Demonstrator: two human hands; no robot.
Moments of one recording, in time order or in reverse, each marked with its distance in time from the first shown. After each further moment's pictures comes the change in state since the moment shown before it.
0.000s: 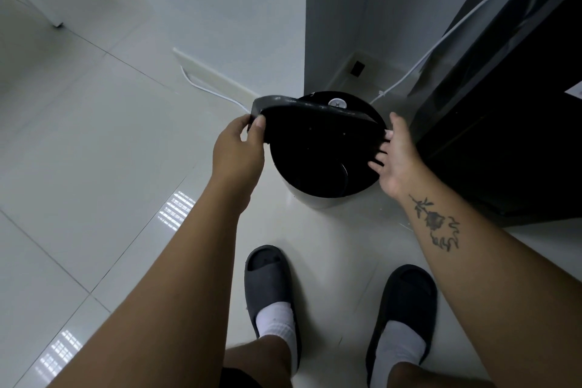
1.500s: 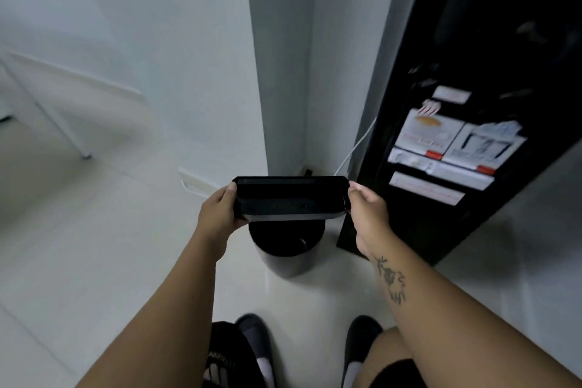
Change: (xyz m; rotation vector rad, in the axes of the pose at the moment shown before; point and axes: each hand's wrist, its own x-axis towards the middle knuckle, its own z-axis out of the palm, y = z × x) left_hand -0.122 0.116 -0.057 -0.316 -0.233 0.052; right_hand -0.209 -0.088 -0.051 0.036 0.175 -0.412
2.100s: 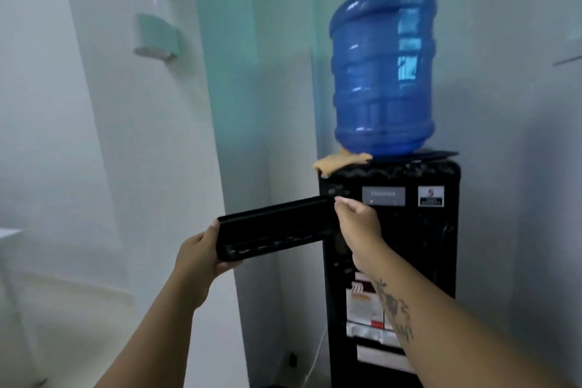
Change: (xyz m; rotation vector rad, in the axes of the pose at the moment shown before) left_hand -0.111 0.284 0.072 -0.109 -0.123 0.427; right_hand -0.108 -0.323 -0.060 0.083 0.056 -0.609
